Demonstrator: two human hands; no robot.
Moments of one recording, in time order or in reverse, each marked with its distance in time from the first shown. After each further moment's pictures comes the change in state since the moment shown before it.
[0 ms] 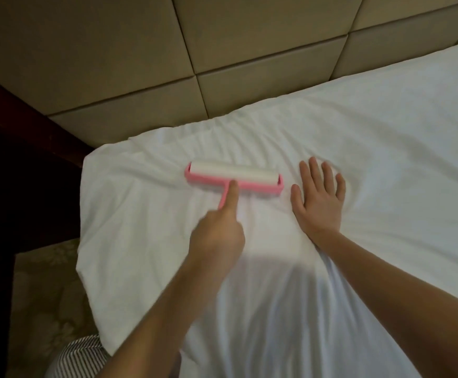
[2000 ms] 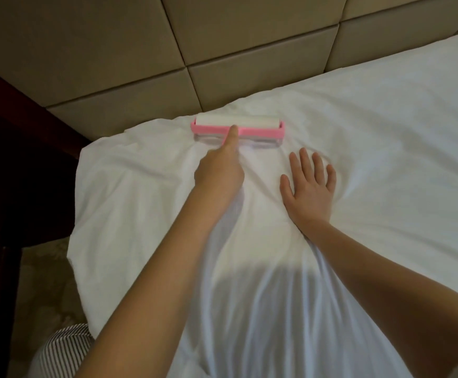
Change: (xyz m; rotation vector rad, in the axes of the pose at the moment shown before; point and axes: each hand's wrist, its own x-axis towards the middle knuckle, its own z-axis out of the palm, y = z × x) left_hand 0.056 0.039 -0.016 -0.088 0.117 0.016; right_hand -0.001 0.005 0.001 0.019 0.015 -0.038
